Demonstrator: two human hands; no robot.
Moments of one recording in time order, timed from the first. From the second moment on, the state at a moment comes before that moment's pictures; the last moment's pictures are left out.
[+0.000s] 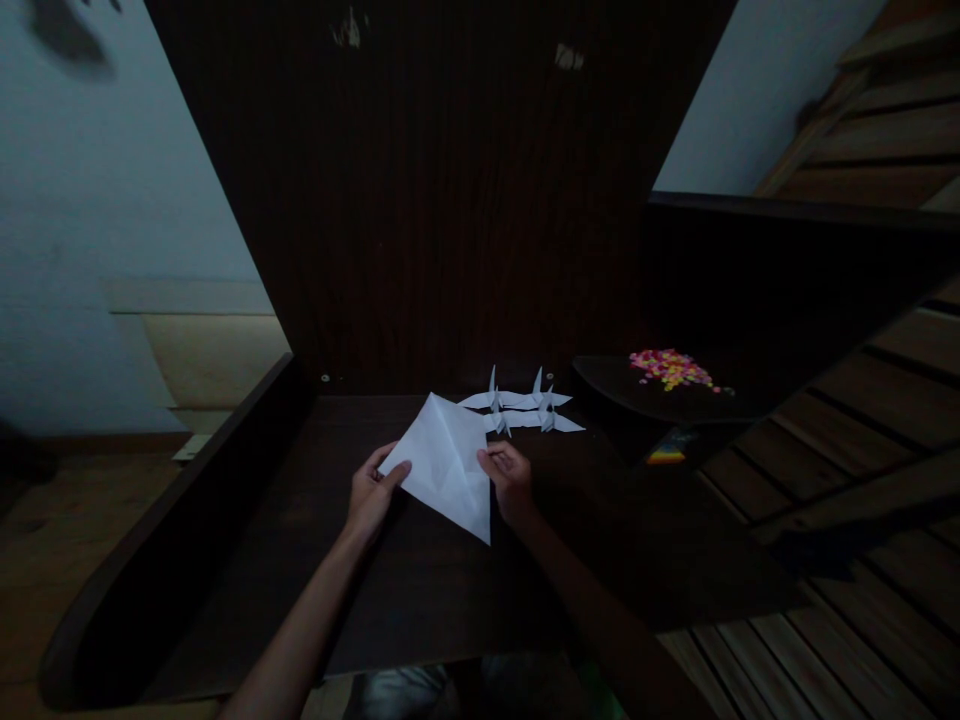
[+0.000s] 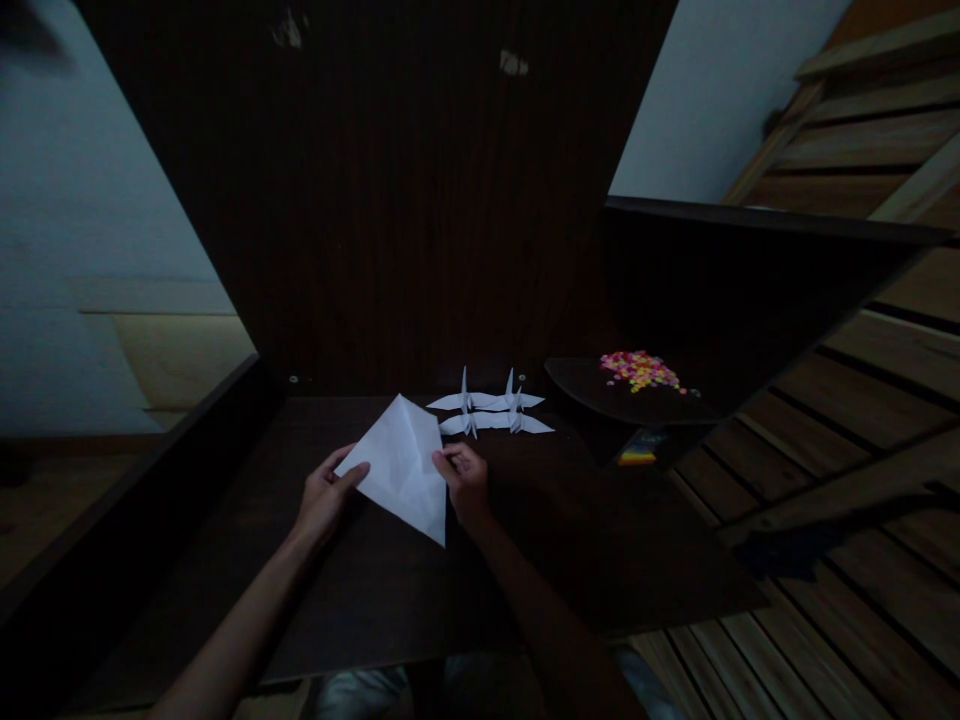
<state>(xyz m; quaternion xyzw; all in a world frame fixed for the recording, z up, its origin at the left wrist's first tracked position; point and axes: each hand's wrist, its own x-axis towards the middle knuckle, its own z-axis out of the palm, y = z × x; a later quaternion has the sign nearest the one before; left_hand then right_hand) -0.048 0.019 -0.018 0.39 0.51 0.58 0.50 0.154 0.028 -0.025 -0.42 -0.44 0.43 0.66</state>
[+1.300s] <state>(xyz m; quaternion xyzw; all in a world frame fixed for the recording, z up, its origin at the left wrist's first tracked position) -0.071 0.023 -0.006 0.44 0.47 0.55 0.53 0.187 0.046 -0.008 -0.42 -0.43 0.44 0.67</state>
